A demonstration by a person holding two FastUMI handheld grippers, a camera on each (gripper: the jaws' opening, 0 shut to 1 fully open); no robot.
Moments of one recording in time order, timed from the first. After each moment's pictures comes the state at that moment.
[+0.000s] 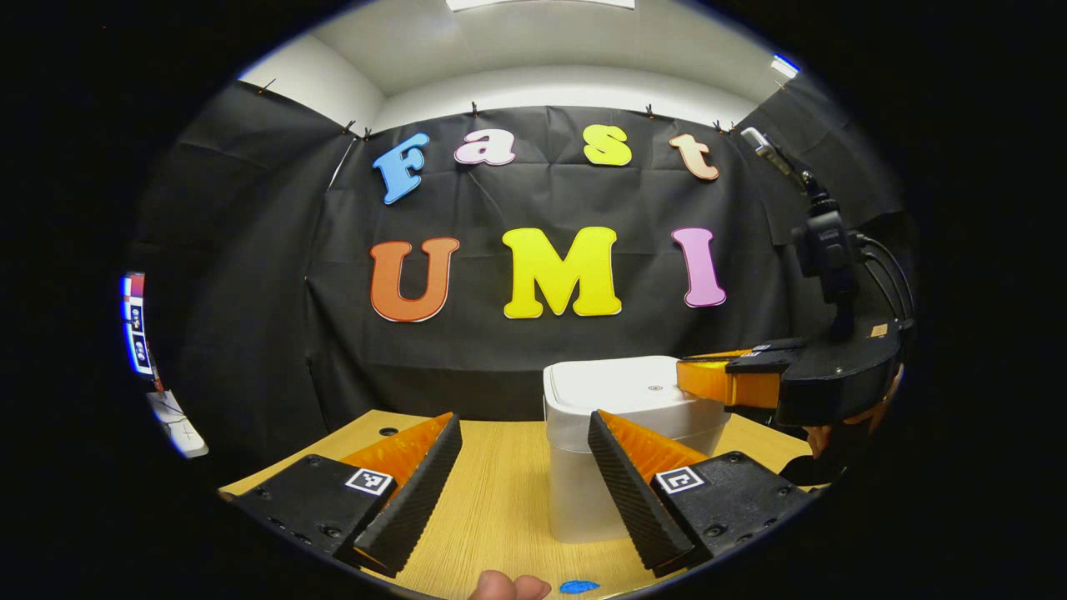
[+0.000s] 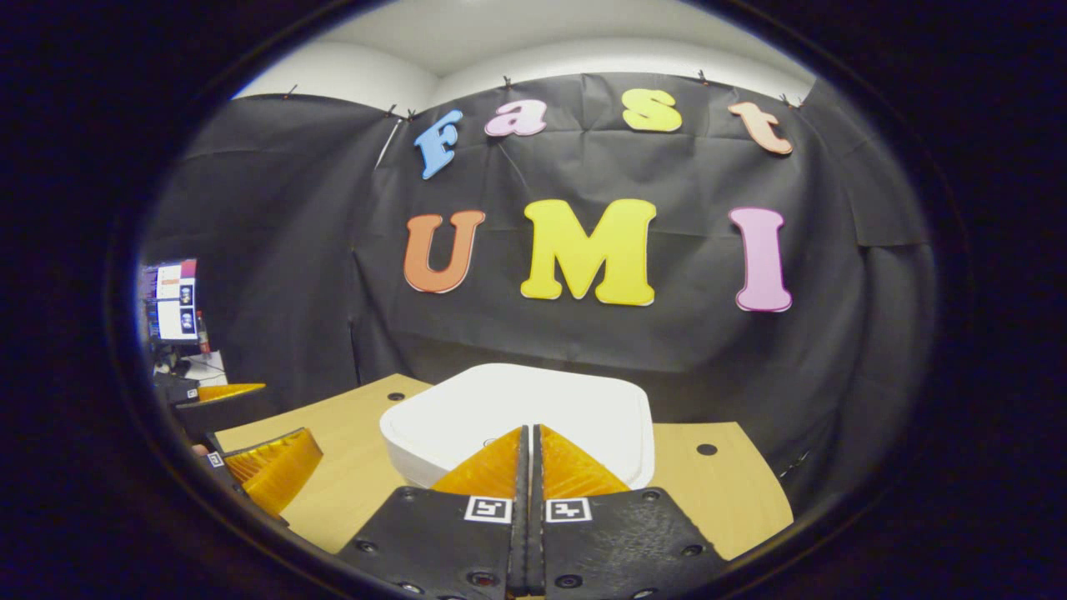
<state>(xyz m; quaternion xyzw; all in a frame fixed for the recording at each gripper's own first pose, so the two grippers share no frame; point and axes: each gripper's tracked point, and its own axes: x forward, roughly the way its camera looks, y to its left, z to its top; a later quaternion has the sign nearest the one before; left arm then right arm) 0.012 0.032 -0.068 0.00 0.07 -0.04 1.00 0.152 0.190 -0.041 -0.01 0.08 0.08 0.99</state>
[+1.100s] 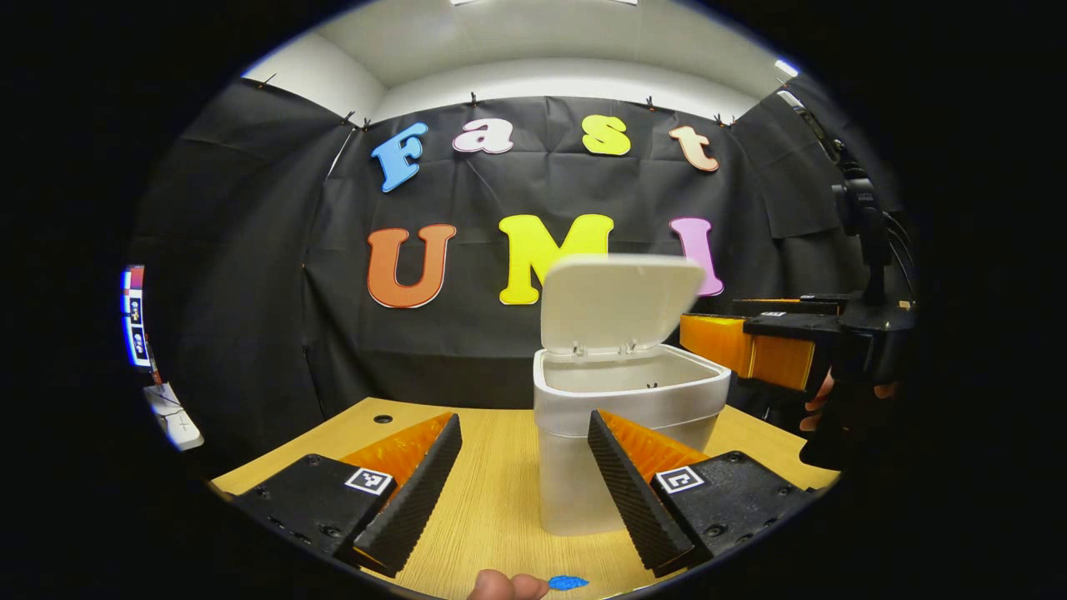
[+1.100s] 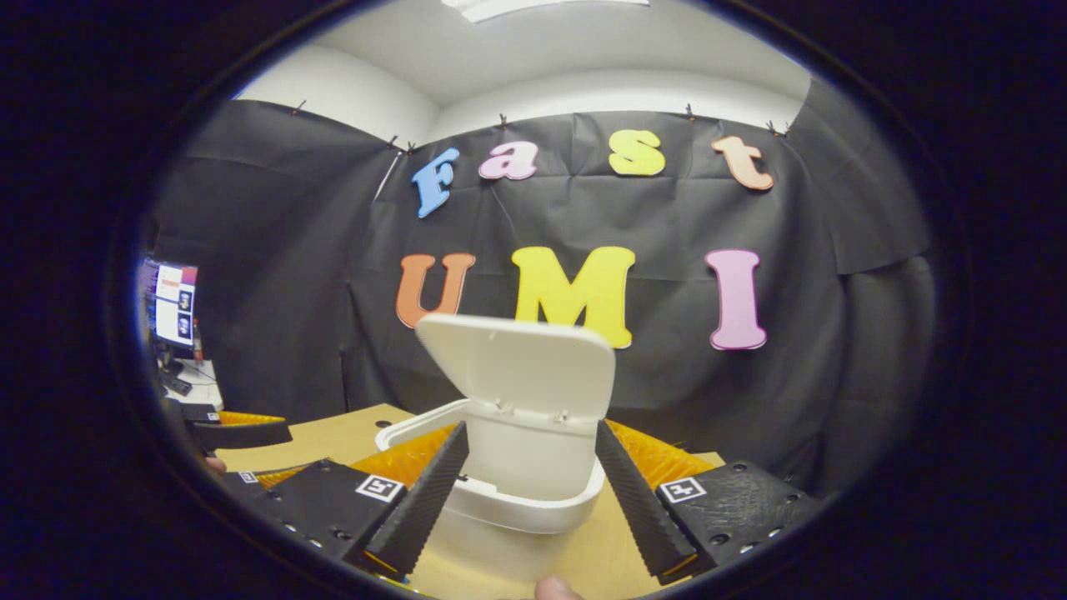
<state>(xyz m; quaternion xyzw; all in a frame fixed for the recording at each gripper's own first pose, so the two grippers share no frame) 0.006 0.014 -0.085 -0.01 0.09 -0.04 0.99 0.119 0.162 -0.005 -0.01 0.00 0.07 1.00</state>
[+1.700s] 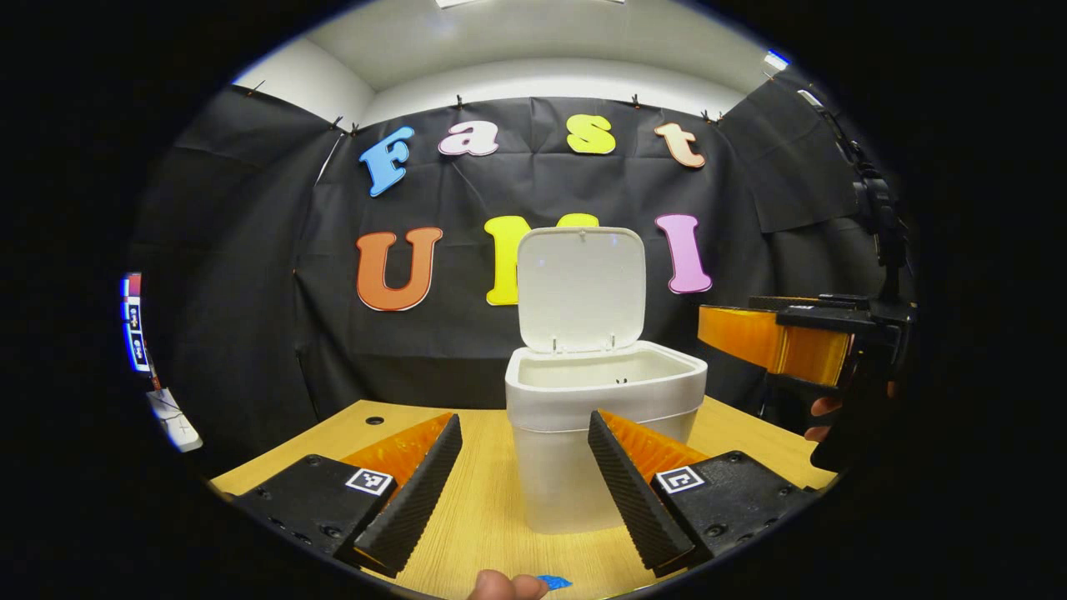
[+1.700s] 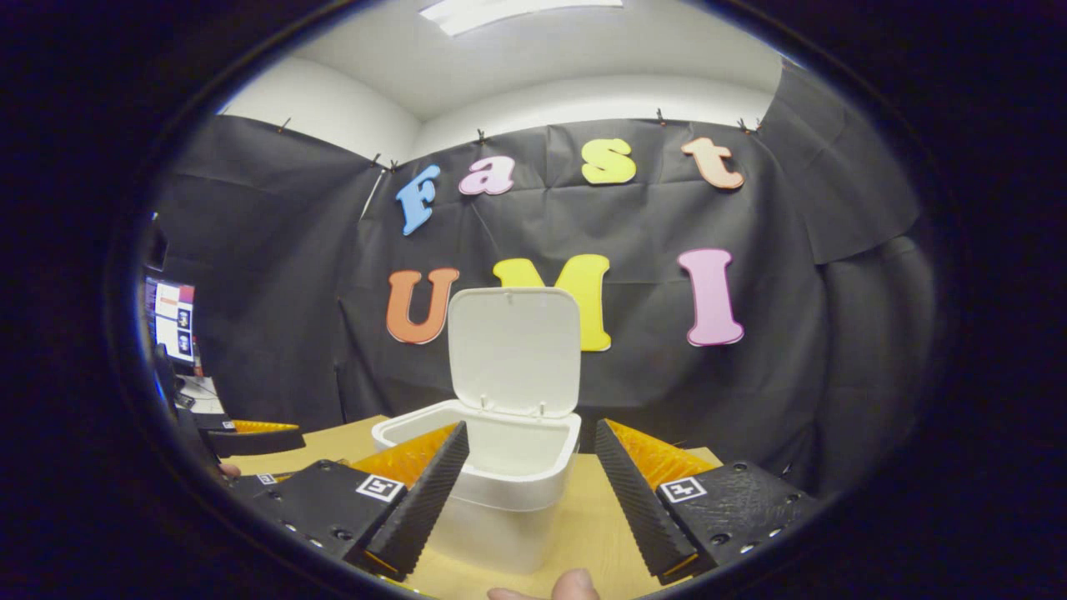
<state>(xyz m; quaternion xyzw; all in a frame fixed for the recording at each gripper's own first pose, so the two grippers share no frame) -0.002 -0.012 -0.086 0.00 0.09 -0.06 0.99 0.083 0.121 -0.005 0.02 -0.03 0.05 1.00</state>
